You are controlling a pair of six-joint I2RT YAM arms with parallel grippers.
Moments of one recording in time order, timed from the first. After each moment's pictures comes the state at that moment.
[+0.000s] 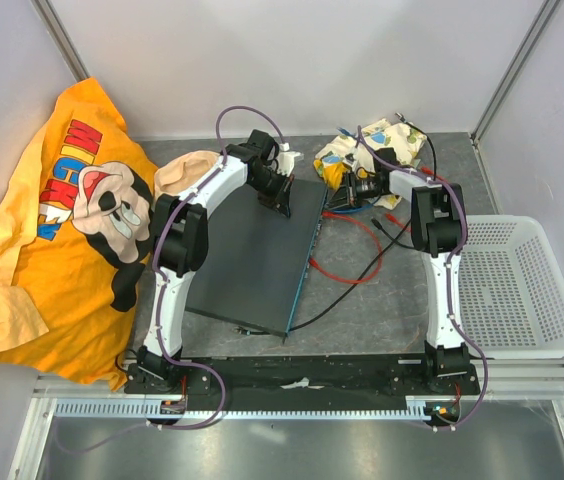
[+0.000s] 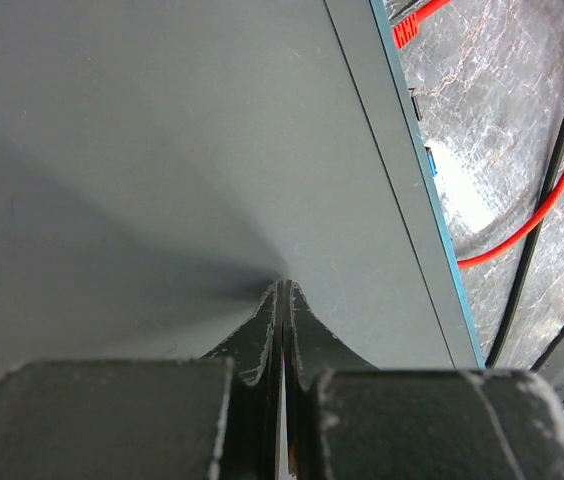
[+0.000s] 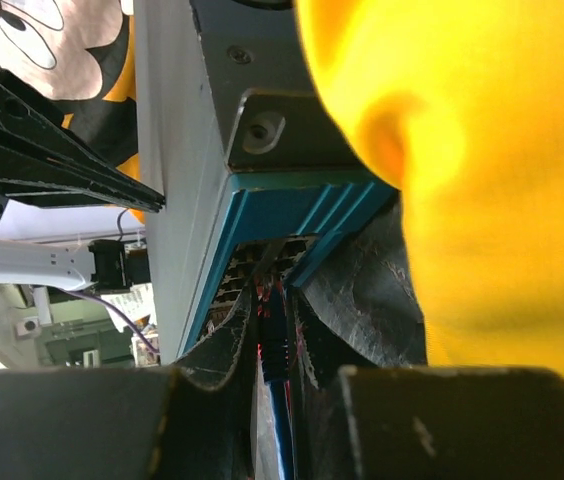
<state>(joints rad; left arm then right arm) -0.42 2.30 1.99 -0.87 0.55 0.14 0.12 2.51 1.87 -0.49 -1.19 0.21</state>
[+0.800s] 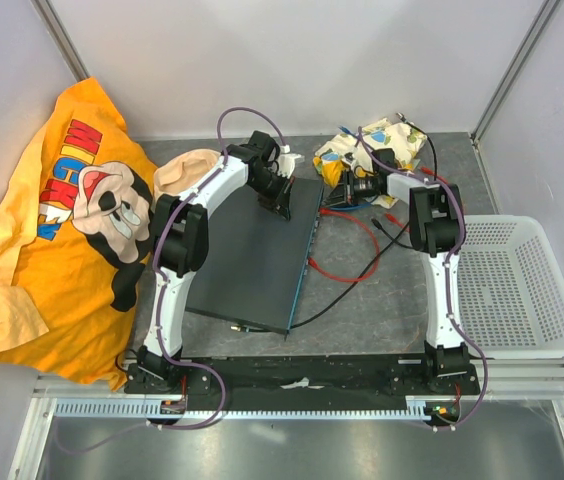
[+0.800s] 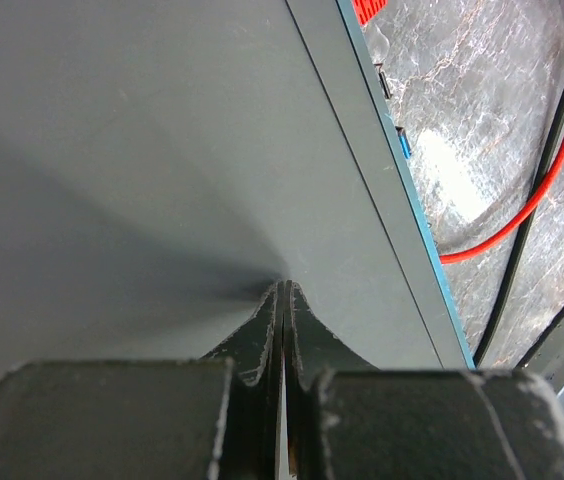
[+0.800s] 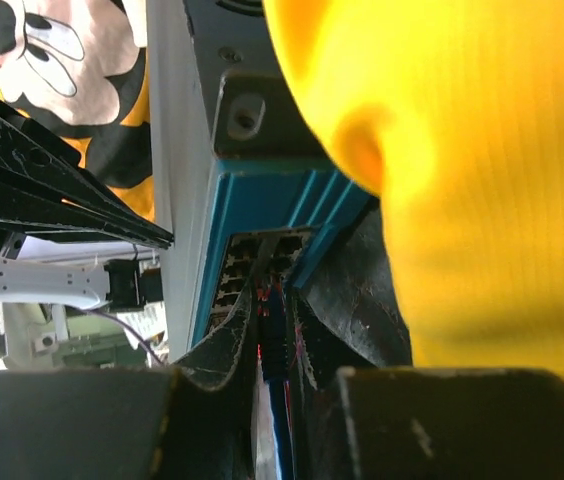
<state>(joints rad) -0.43 2.30 1.99 -0.90 0.55 0.14 0.13 2.52 1.83 -0.30 -1.19 0.37</state>
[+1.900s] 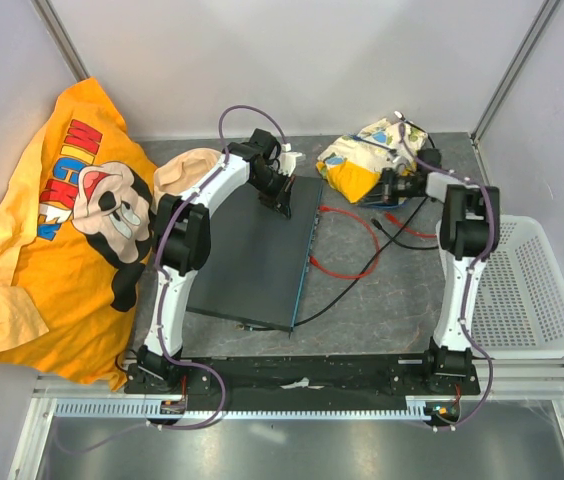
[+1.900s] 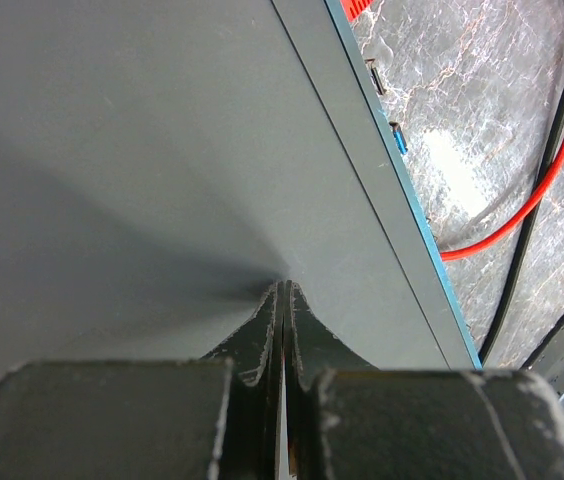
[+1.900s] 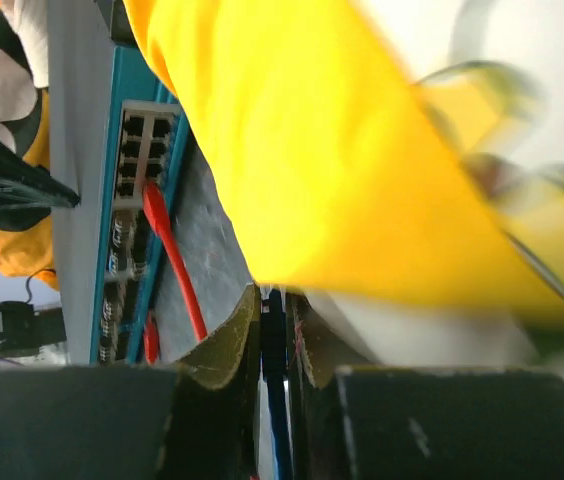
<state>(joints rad) -0.43 2.33 2.05 -0.93 0.55 0.15 -0.06 2.39 1.68 -0.33 -1.04 0.15</state>
